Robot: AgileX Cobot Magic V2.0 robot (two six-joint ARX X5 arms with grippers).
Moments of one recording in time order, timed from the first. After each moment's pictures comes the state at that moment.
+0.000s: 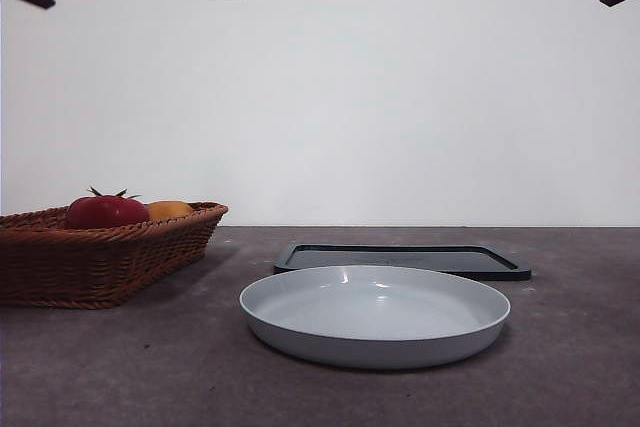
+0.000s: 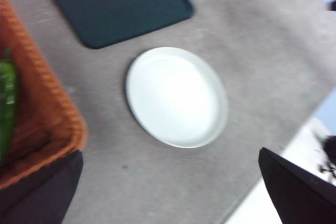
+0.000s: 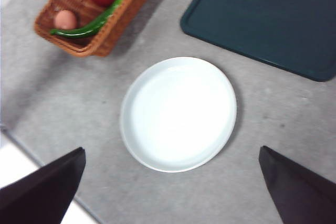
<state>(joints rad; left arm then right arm) -0.21 1.06 1.16 -0.95 0.58 0.08 0.31 0.96 1.10 -0.92 -0.42 0.09</state>
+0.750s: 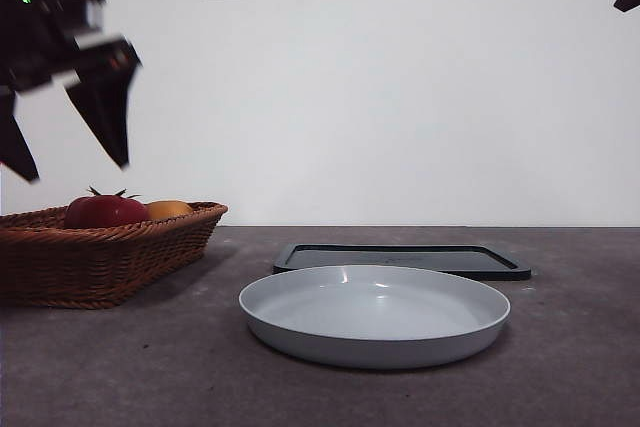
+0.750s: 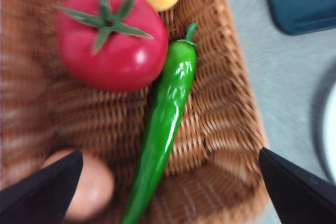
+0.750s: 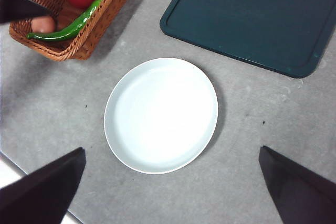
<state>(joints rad) -0.19 1.50 1.17 -0.71 0.13 0.02 0.31 0.96 1.10 -0.92 -0.37 0.10</state>
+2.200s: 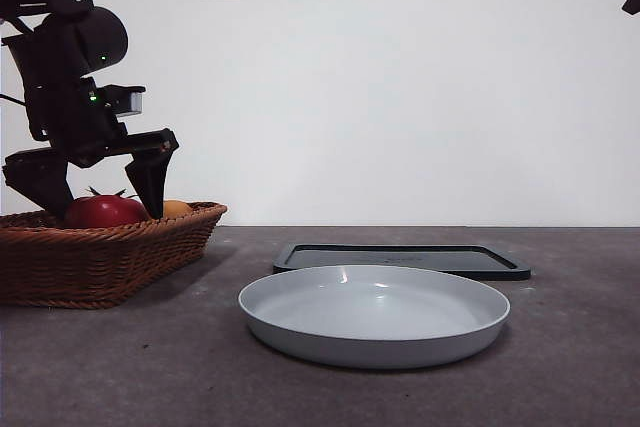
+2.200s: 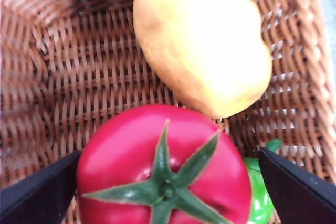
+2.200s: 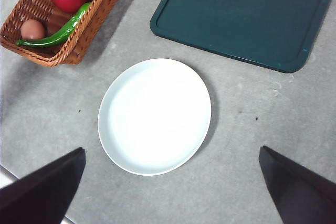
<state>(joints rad) -0.14 1.91 1.45 -0.62 0.11 0.01 0.31 0.96 1.10 -0.92 -0.34 0.14</state>
